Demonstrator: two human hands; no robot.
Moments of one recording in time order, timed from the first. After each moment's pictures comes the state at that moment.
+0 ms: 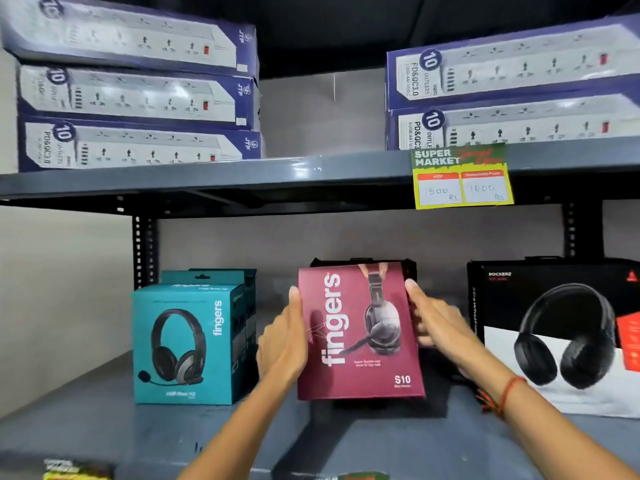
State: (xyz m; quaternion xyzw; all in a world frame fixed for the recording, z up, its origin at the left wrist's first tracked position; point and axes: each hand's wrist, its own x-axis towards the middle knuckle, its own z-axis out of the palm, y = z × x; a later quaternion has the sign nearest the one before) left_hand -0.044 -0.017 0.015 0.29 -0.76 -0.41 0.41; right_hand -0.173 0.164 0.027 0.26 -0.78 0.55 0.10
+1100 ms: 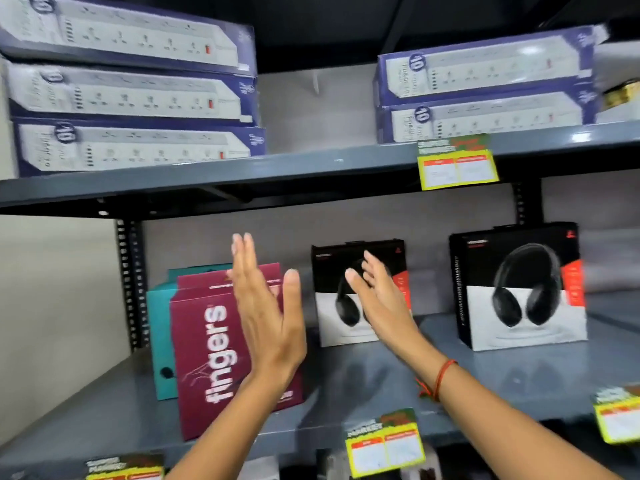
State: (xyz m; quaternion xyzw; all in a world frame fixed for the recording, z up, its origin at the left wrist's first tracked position) left_hand 0.036 -0.048 0.016 -0.01 -0.68 -0.30 0.67; right_hand -0.060 0.080 0.017 0.33 -0.69 0.62 0.17
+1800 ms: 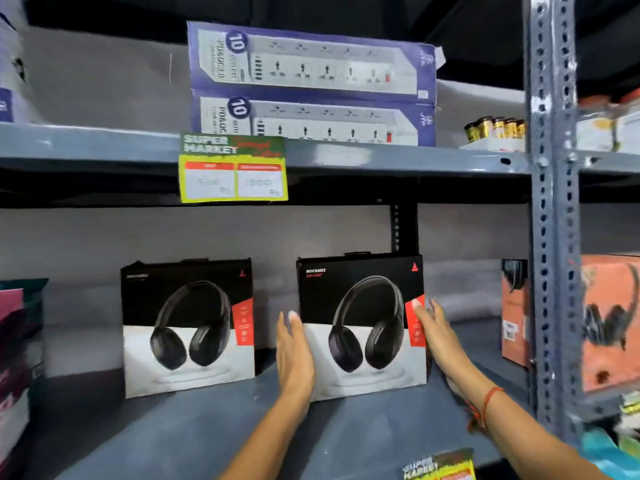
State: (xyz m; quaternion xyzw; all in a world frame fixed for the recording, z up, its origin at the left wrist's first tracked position) left_hand -0.204 0.197 -0.029 0.08 -0.68 -0.65 0.31; right_hand -0.252 0.400 -0.014 0.11 -0.73 0.66 0.18
